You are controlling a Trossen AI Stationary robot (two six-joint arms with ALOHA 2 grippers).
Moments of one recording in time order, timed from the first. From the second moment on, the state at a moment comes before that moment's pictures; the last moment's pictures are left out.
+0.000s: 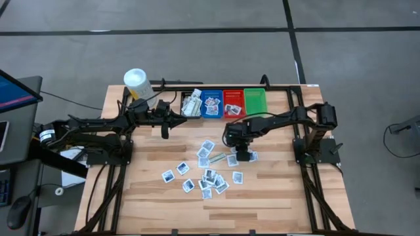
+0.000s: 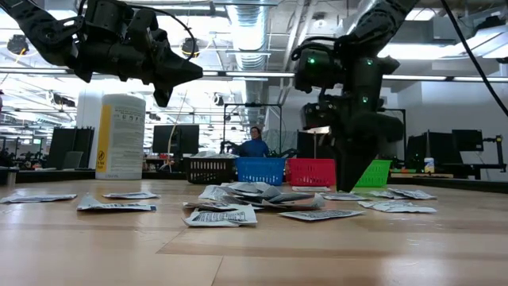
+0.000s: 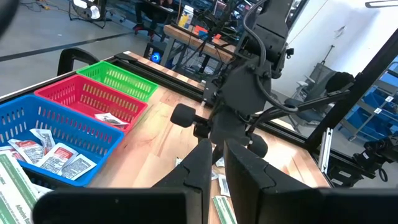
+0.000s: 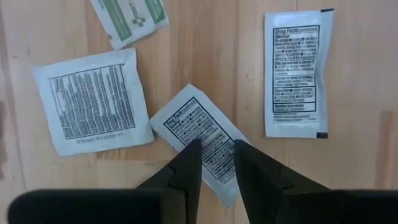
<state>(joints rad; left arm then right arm) 0.43 1.07 0.33 0.64 0.41 -0.32 -0.08 1.78 0.98 -0.54 -0.05 -0.10</state>
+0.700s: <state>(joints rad) 0.43 1.07 0.33 0.64 0.41 -0.32 -0.08 1.79 0.91 -0.47 -0.03 -0.10</state>
